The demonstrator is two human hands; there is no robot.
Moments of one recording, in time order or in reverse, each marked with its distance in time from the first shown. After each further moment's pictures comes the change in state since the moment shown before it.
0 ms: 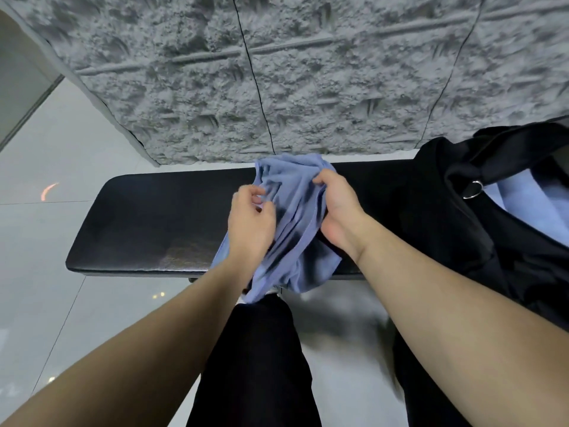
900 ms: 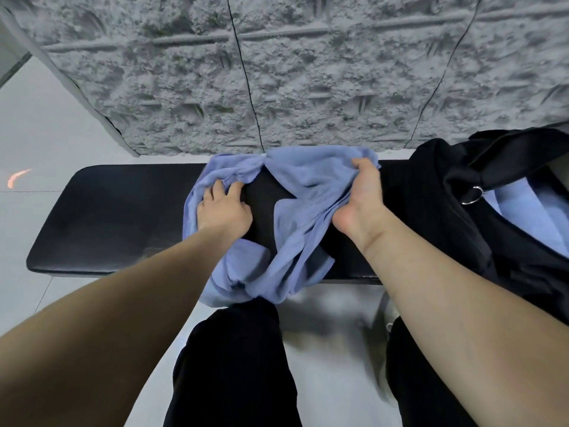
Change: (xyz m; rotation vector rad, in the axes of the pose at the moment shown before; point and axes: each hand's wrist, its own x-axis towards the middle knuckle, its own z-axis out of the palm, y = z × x) left_hand 0.068 -0.053 0.001 0.857 -0.254 0.007; right_hand 0.019 -0.023 -0.026 0.351 0.159 0.013
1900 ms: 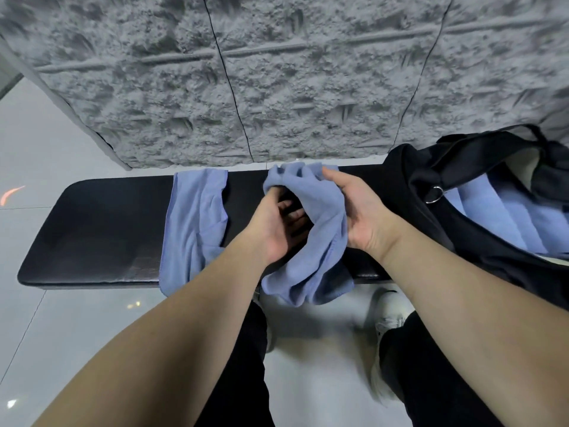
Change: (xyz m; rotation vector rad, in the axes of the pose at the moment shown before) left_hand -0.054 0.114 -0.015 -1.717 -0.706 -0.356; right_hand -0.031 -0.030 -0.032 -0.096 -0.387 0.295
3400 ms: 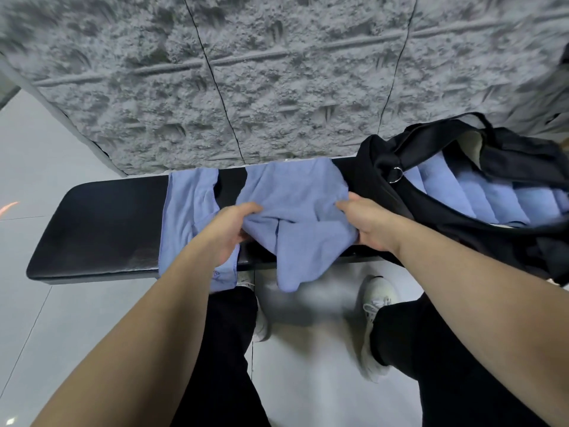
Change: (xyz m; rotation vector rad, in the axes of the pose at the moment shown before) left_hand -0.049 0.000 -0.044 0.508 0.218 0.174; right_hand -0.043 0.011 -0.055 -0.761 0.374 -0.143
